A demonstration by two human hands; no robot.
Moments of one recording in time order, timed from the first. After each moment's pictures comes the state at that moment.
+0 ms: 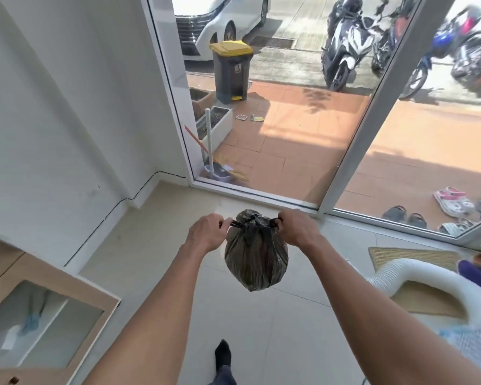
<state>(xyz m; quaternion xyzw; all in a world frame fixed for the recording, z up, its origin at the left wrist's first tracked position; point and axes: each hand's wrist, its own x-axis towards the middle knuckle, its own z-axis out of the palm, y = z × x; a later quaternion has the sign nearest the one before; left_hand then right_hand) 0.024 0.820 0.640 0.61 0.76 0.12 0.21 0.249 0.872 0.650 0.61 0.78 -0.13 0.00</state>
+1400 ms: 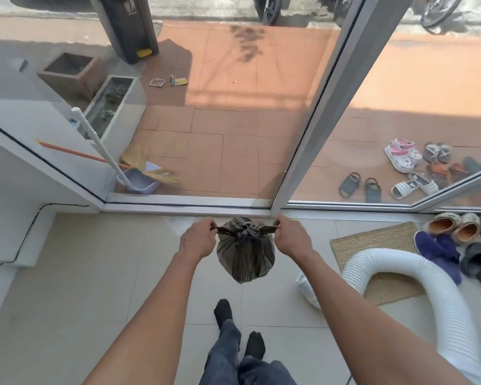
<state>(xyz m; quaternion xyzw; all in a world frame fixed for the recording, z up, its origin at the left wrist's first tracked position) 0.198 1.286 0.513 0.63 0.71 -0.01 0.31 0.423 1.266 0.519 0.77 0.57 -0.29 -0.02</state>
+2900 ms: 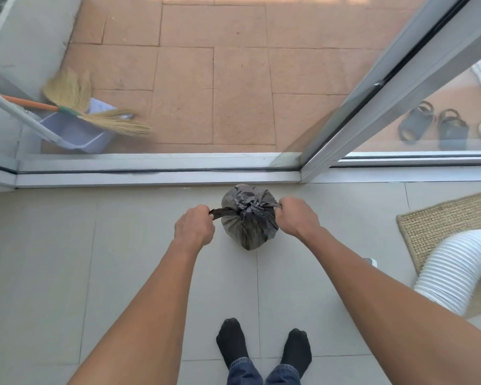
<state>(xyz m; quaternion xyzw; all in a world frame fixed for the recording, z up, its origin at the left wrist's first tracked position) 0.199 1.462 0.063 0.62 0.70 -0.16 0.30 0.417 1.449 0.055 0.76 0.54 -0.35 0.09</state>
